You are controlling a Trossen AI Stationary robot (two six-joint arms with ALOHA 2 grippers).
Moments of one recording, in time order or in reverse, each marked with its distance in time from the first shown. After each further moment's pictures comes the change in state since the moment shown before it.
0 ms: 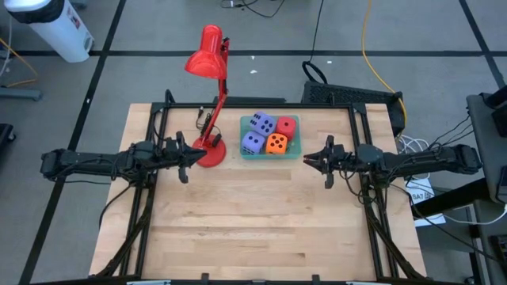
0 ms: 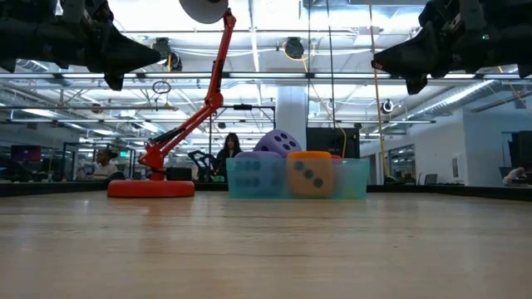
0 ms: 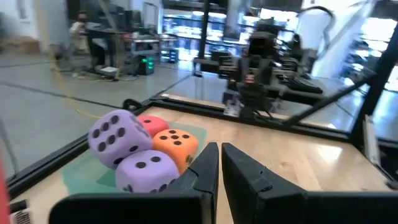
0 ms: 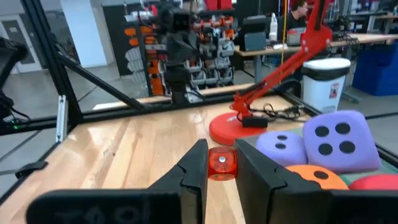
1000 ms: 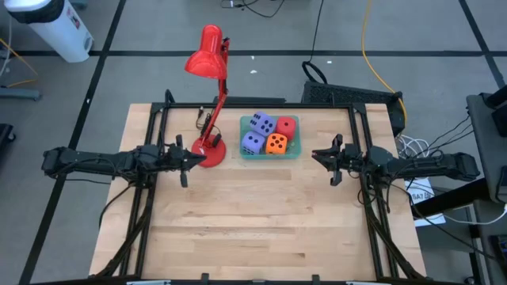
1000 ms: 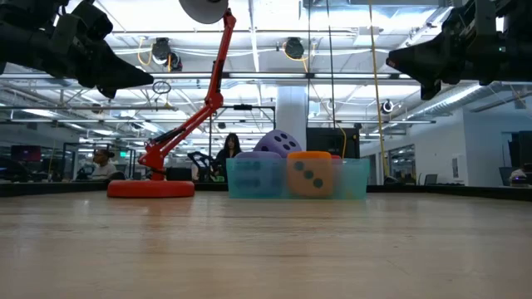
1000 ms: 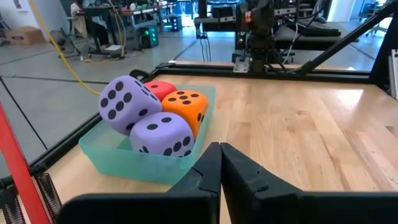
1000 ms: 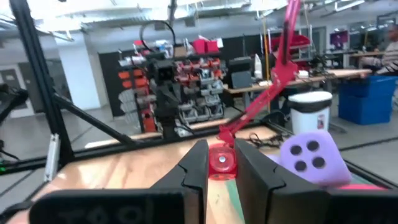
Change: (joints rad) left arm -0.054 -0.028 0.000 -0.192 -0.066 0.111; right arm -0.040 -0.189 -0.166 0.157 0.029 0.009
